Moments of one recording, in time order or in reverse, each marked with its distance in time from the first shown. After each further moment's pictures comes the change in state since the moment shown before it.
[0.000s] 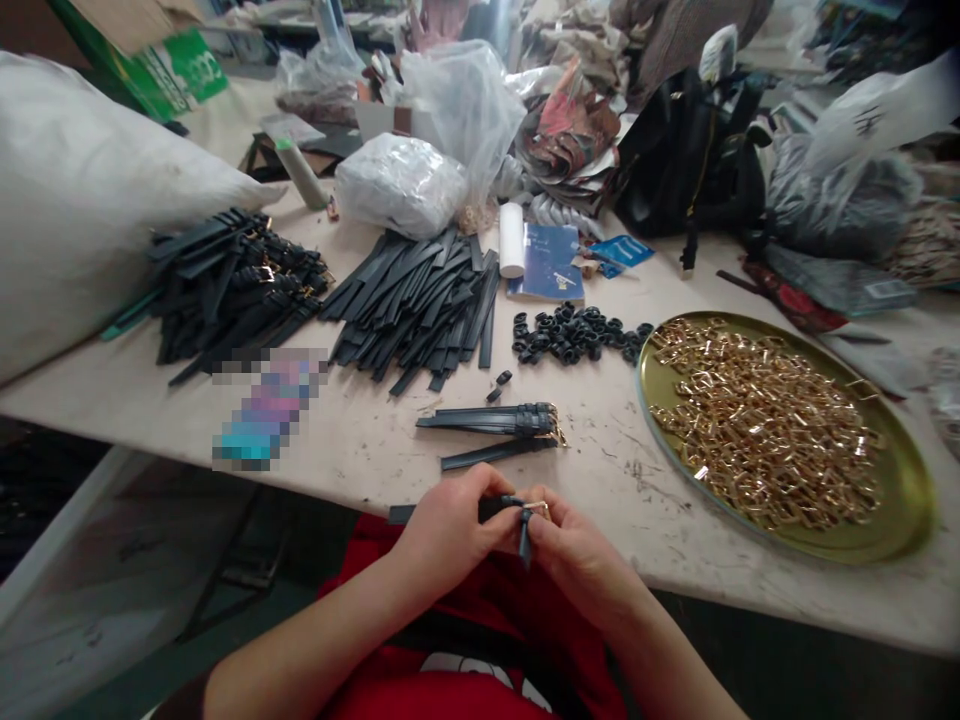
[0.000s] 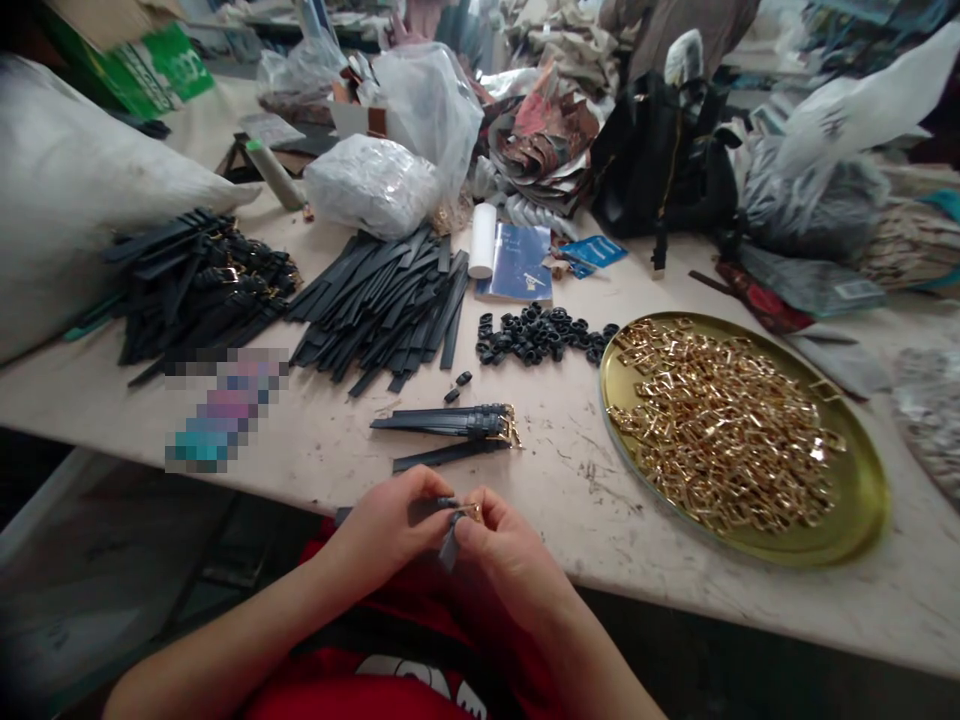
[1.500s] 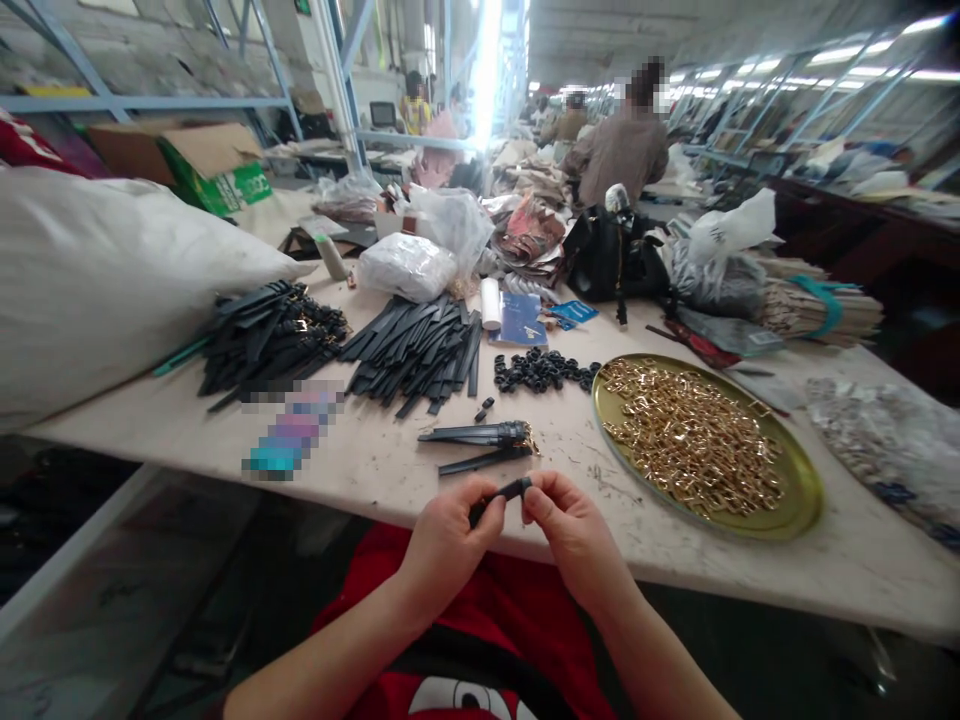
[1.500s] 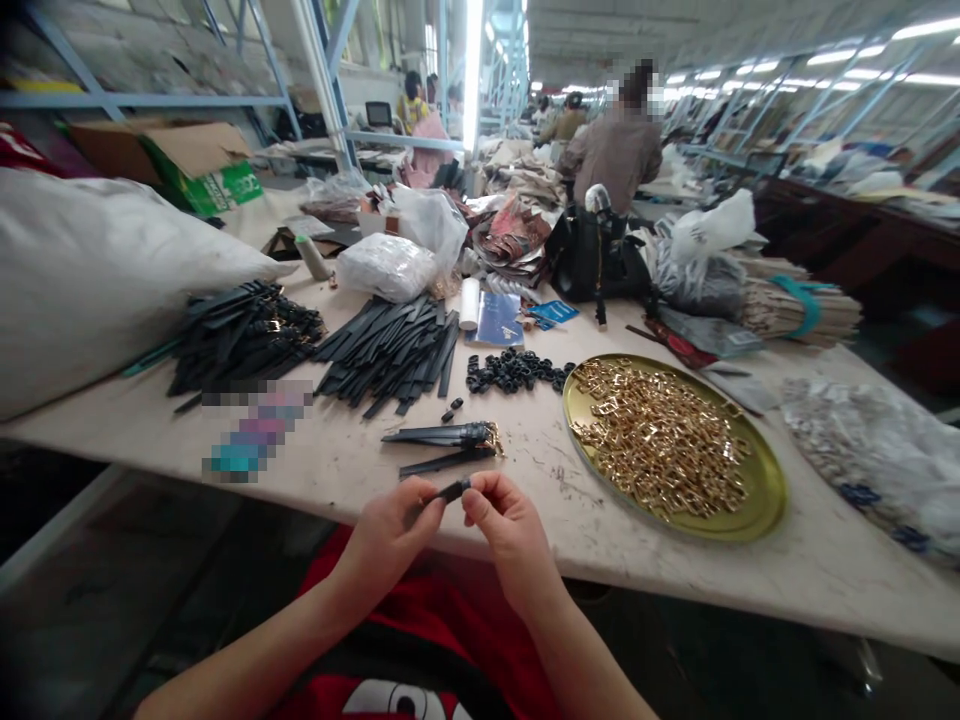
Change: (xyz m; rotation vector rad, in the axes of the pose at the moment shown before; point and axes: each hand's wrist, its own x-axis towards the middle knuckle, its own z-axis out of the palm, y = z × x) left_hand -0.043 0.014 0.012 -0.078 0.229 0.165; right_hand -0.031 -0.010 0.018 -0.390 0.201 -0.500
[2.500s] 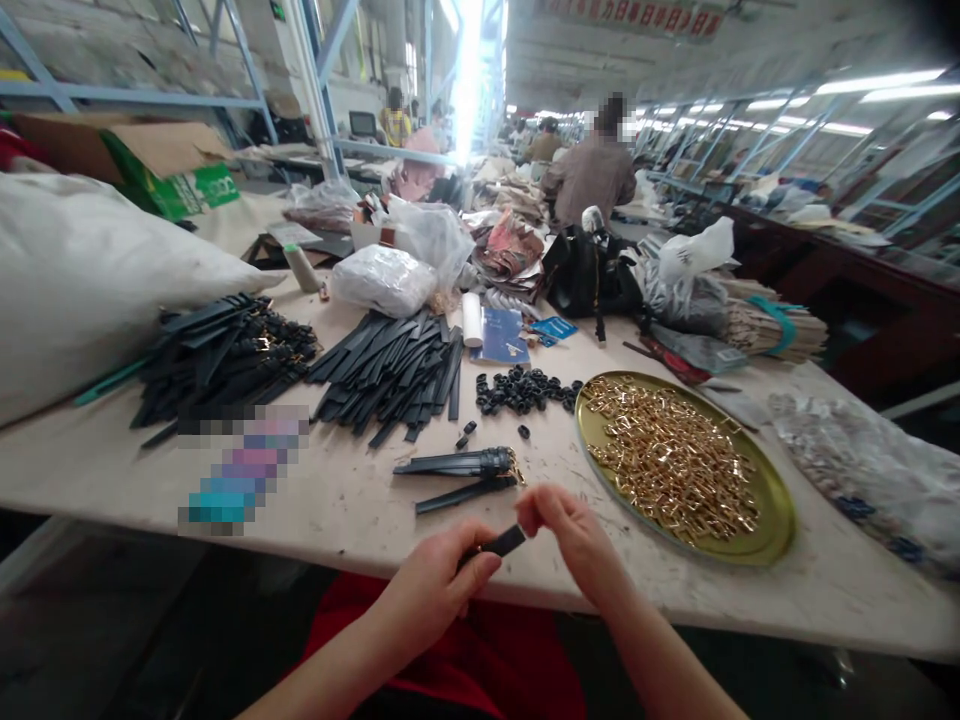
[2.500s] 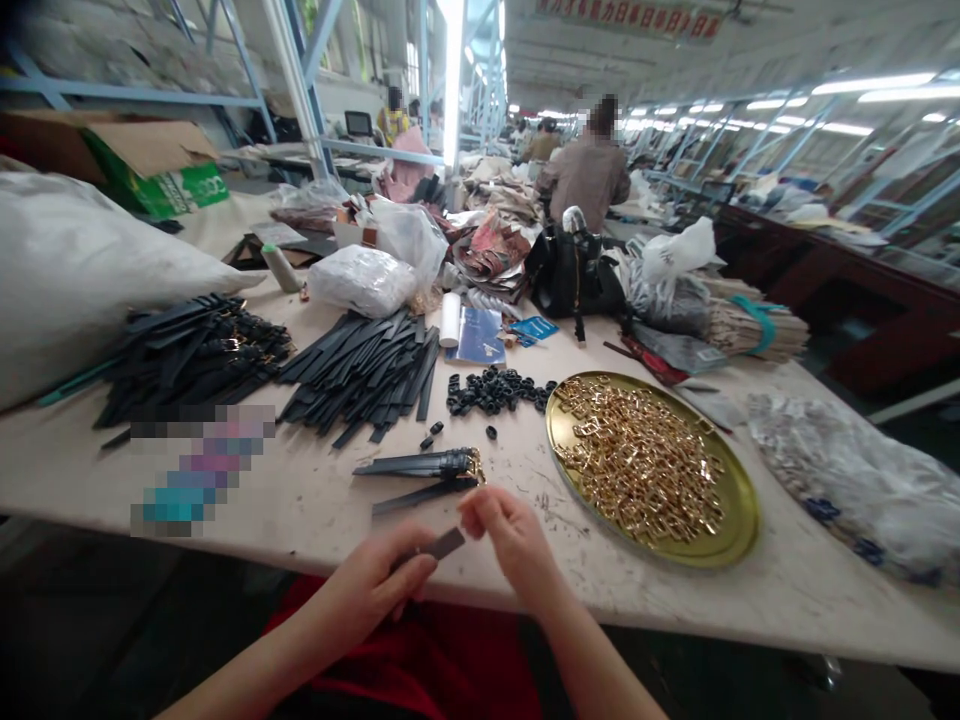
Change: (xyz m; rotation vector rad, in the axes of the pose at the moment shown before) left_hand 0.024 -0.013 -0.005 -0.244 -0.400 -0.100; right_hand 0.041 -0.007 -0.028 -0.459 -0.090 -0.132
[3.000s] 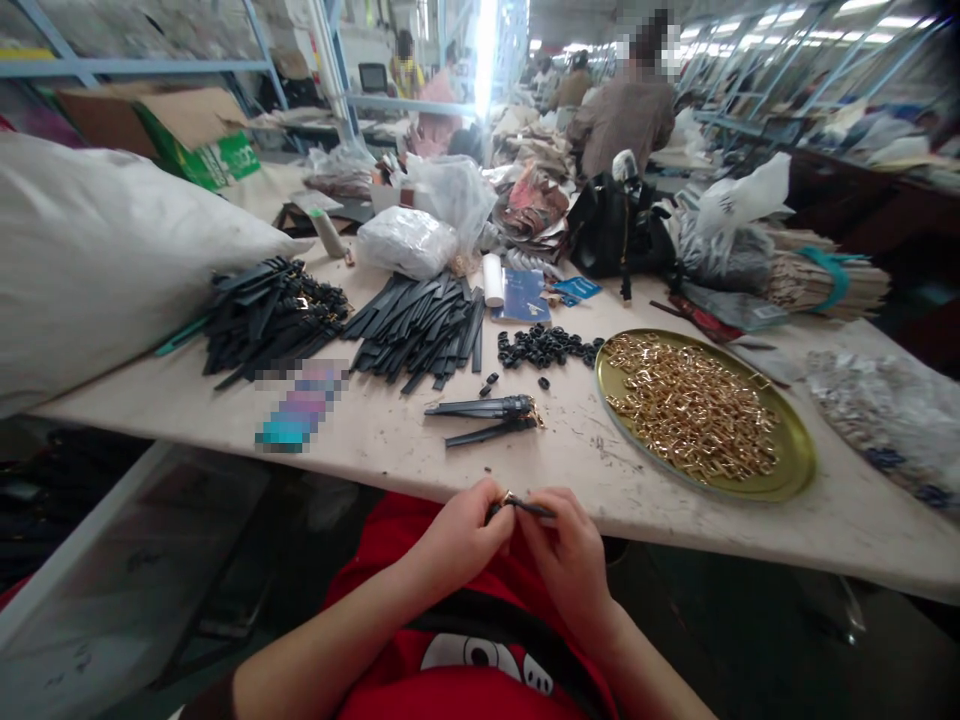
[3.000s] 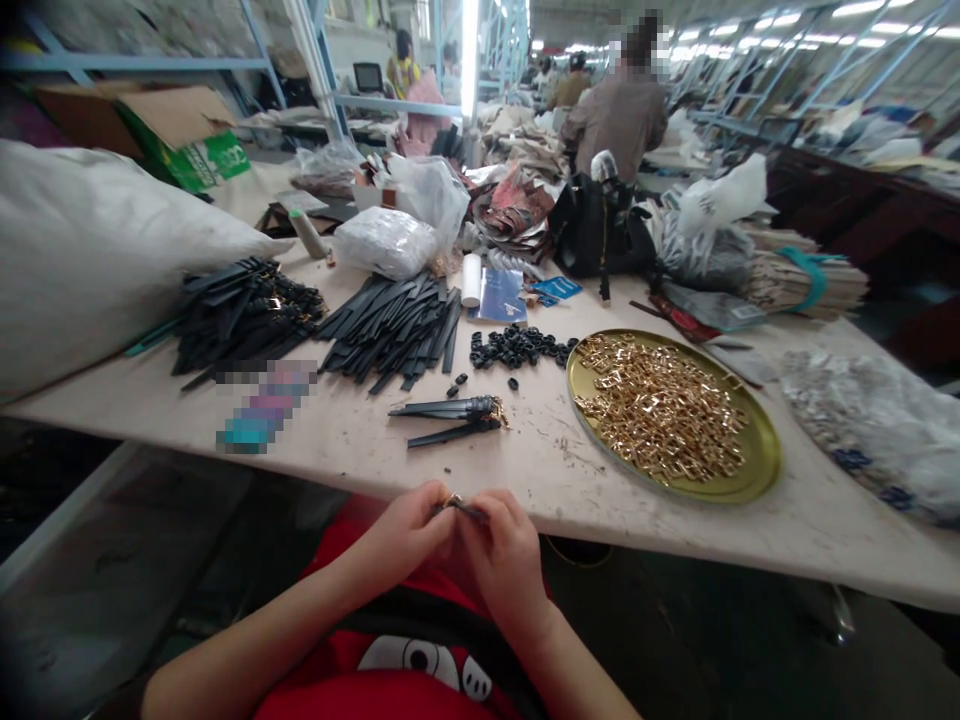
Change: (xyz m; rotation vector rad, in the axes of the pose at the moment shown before) left_hand -0.037 -0.006 0.026 0.066 0.121 -0.010; right_hand -0.084 0.007 0.052 -0.121 0.269 -0.173
